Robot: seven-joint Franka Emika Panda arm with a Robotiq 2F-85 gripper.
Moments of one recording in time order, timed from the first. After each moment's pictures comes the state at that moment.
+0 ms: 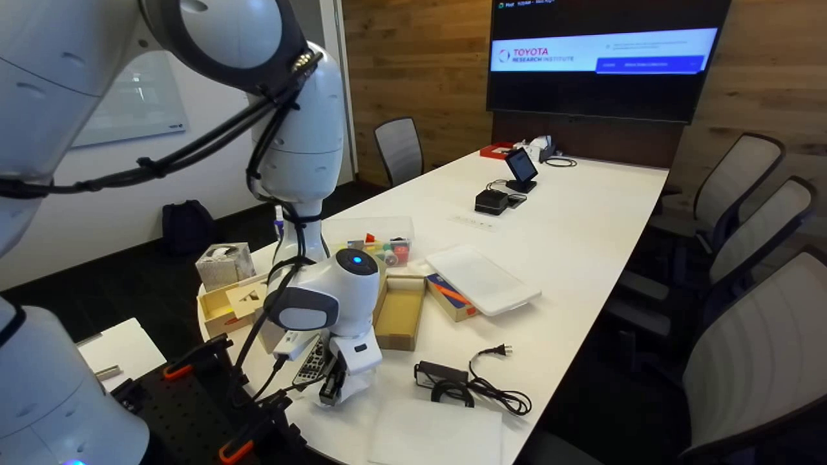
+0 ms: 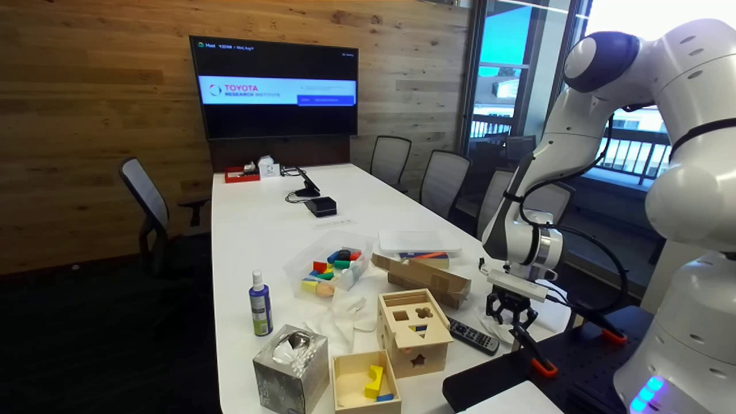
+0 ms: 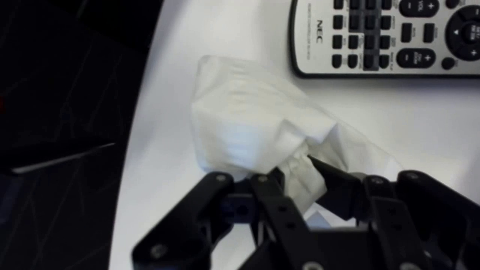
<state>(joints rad) -0.46 0.77 0.21 -2.52 0.40 3.12 0.39</state>
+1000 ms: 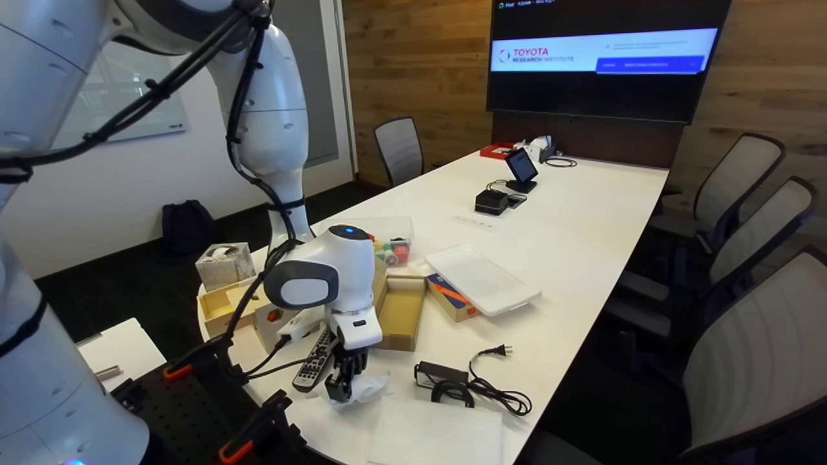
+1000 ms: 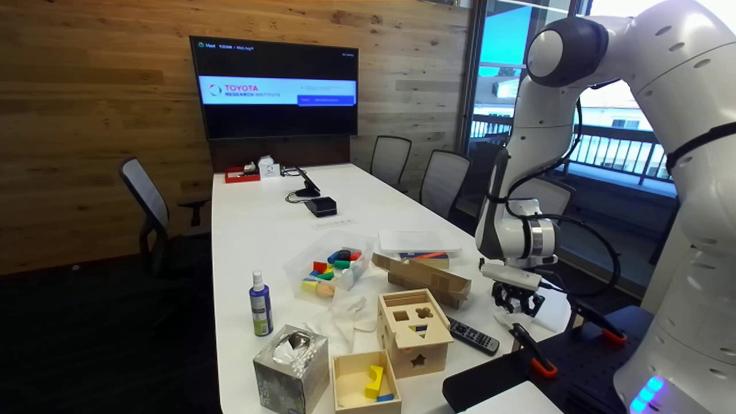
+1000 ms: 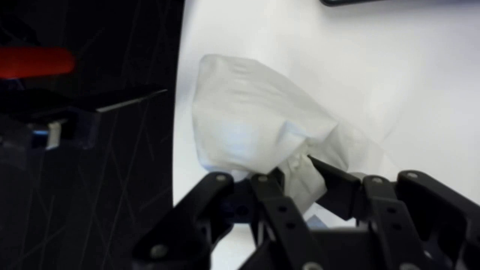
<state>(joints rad) 0.05 0.69 -0.17 -2.53 0.48 3.04 0.62</state>
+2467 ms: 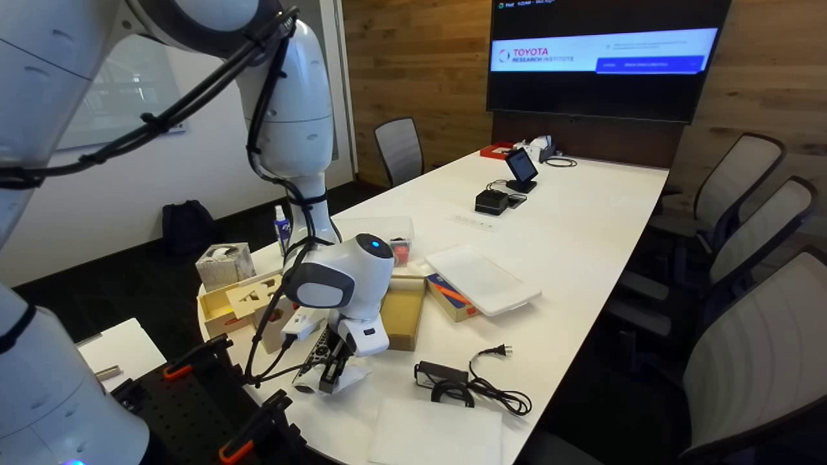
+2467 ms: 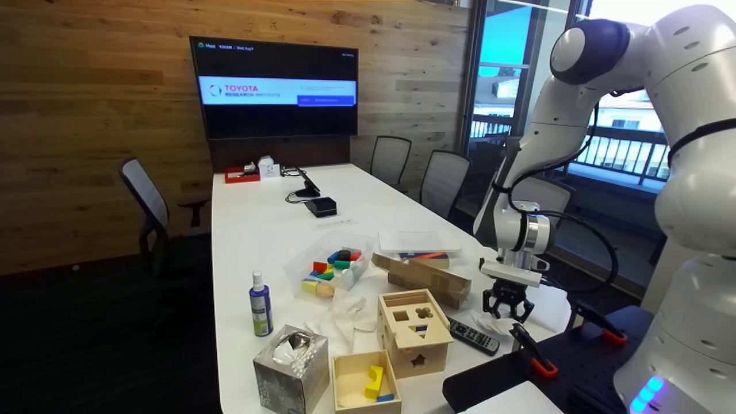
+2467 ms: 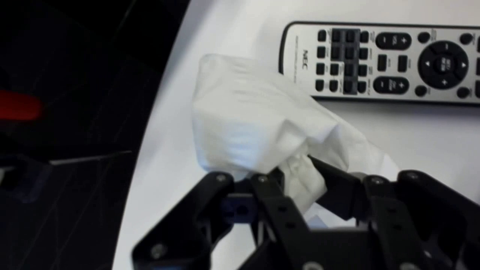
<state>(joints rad) -0.26 0.70 0.07 -2.46 0.48 2.85 0.37</state>
